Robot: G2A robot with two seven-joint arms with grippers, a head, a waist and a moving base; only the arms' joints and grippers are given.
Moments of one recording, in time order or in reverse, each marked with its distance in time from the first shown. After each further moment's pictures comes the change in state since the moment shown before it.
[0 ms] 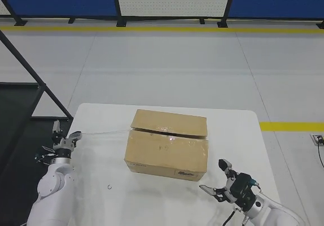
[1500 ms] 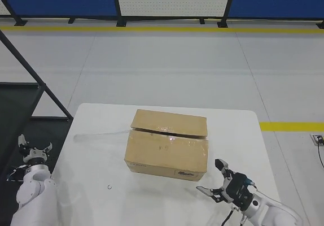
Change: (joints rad) left arm -0.010 0.049 -0.162 0.077 -0.018 0.023 0.164; right arm 0.022 0.011 -0.027 -0.007 -0.013 -0.015 0.012
